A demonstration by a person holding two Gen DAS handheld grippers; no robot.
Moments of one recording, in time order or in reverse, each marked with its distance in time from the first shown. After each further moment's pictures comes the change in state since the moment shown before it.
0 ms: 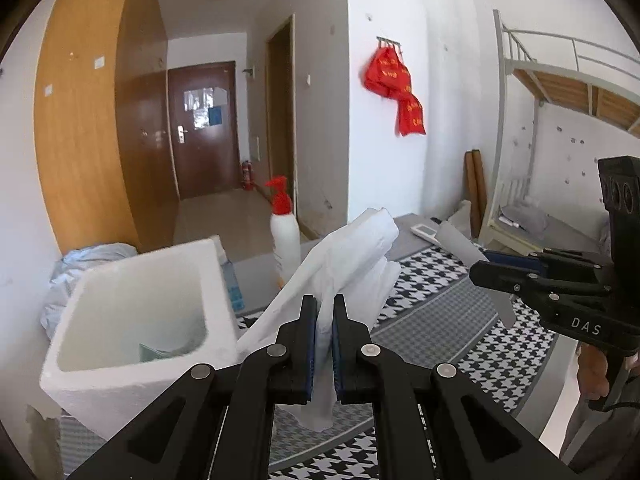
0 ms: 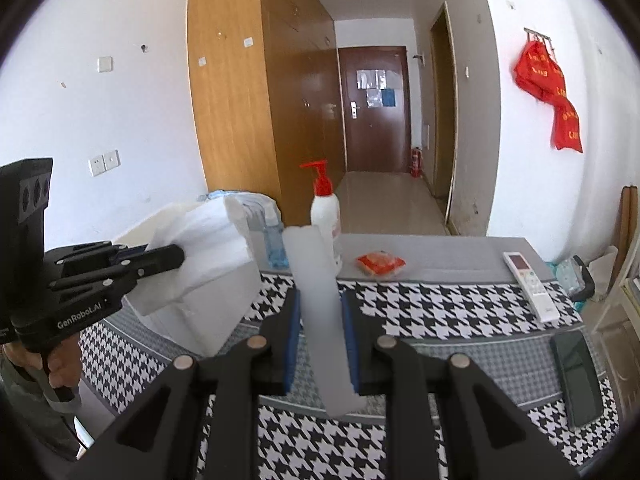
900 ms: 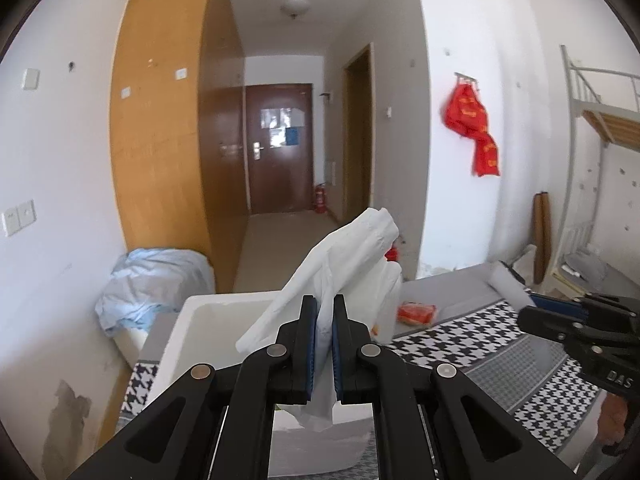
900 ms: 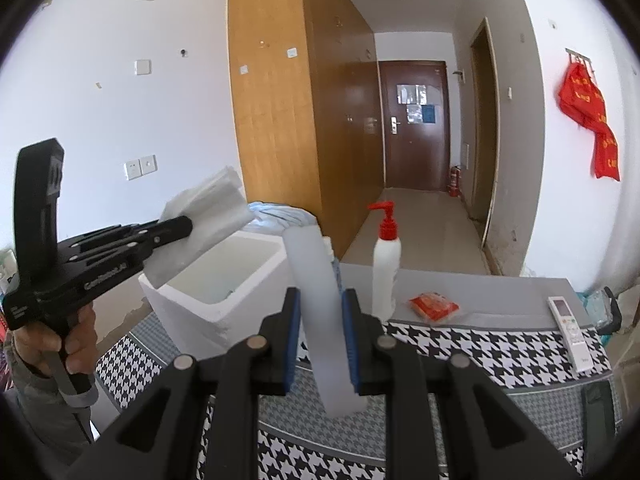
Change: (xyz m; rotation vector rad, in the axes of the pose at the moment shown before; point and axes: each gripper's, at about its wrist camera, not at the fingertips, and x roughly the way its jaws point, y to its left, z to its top) left arm -0.020 0.051 0.023 -0.117 -0.094 0.265; right arm 0.019 0.043 0.036 -0.069 -0.041 0.133
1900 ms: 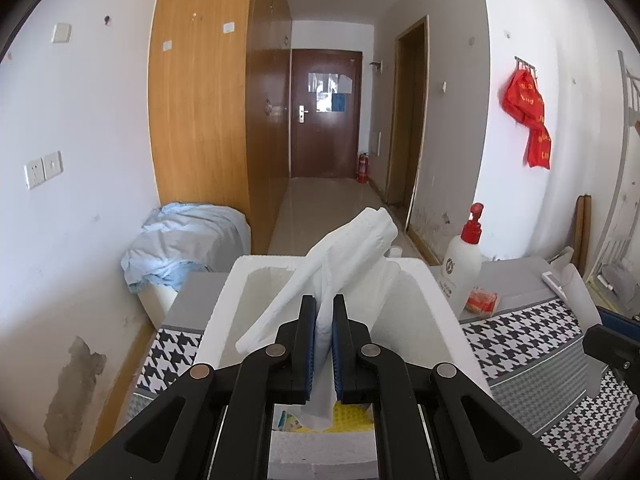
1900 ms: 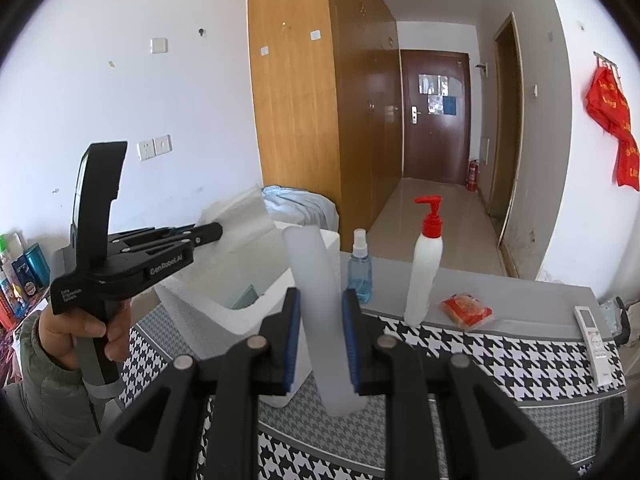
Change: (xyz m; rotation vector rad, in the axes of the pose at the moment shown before) left arm 0.045 0.045 -0.010 -0.097 0.128 0.120; right arm 0.040 0.027 0.009 -0.042 0.058 0.047
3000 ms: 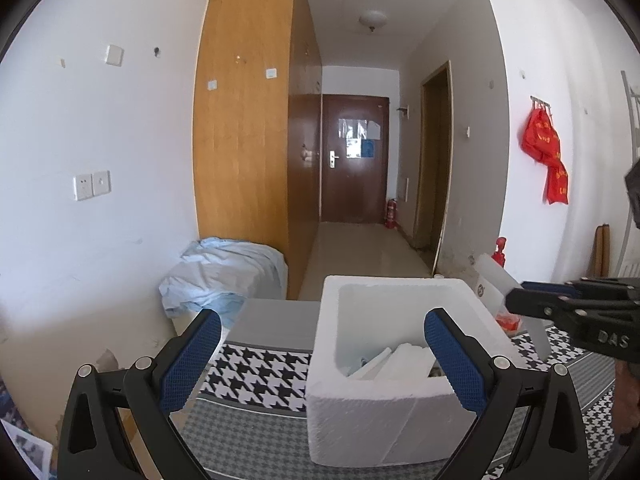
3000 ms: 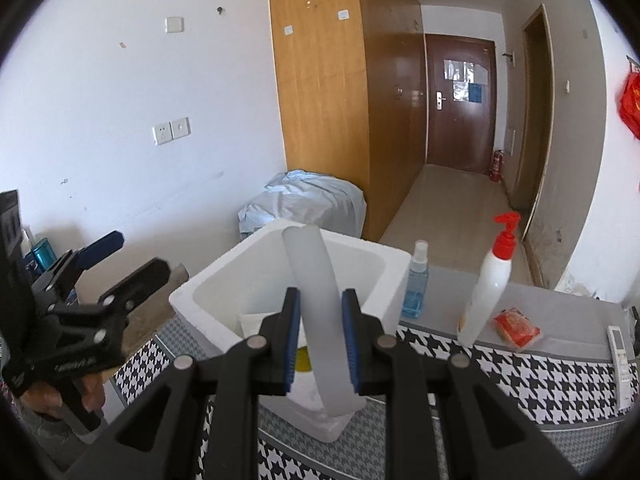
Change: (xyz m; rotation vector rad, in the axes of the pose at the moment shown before) left arm -0.066 0.050 -0.022 -0.032 -0.186 0.106; right arm 0.061 0.048 0.034 -0.029 0.073 0.069
